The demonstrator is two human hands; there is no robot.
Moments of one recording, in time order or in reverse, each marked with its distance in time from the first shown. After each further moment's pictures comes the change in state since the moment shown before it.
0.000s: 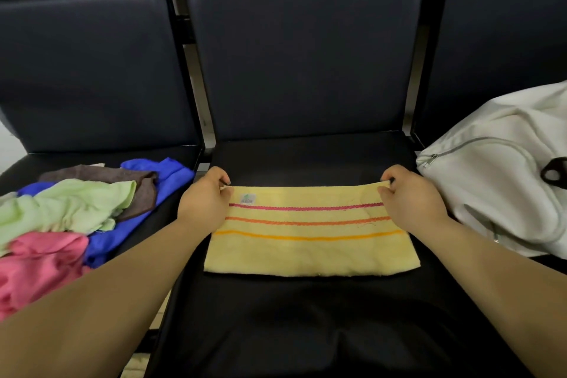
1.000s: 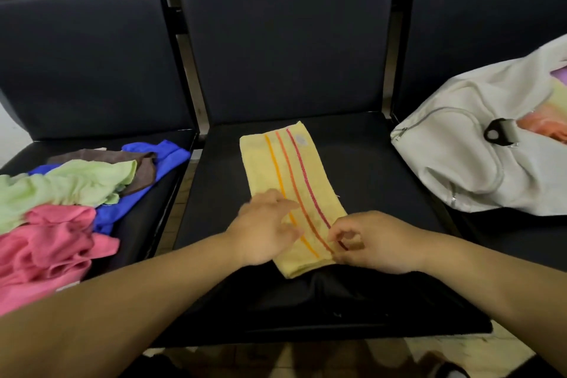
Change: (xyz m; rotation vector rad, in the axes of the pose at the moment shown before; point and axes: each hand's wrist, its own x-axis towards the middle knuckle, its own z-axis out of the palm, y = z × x) left_hand -0.125 0.079 0.016 0.120 -0.503 0.412; right_hand -0.119 -0.022 -0.040 0.045 -0.690 -0.433
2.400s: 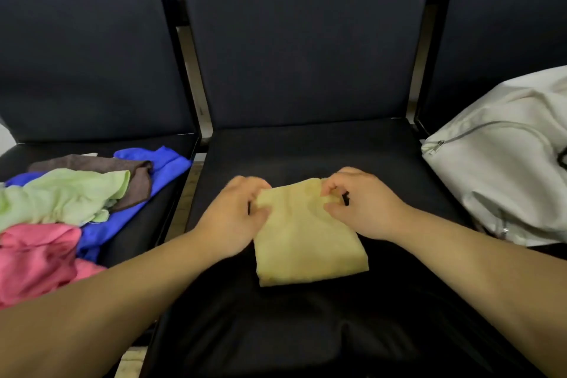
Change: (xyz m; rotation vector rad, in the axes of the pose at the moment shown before) left_hand 0.029 -0.069 -0.035 -0.292 0.300 -0.097; right_hand 0.107 -0.004 -0.026 0.100 0.367 0.065
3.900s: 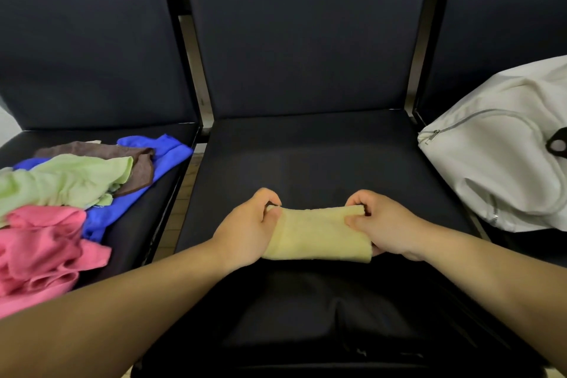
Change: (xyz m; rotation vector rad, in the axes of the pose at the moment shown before) left_hand -0.031 0.013 0.035 -0.093 -0.099 -0.131; right_hand -0.052 0.013 0.007 0.459 -0.178 0.433
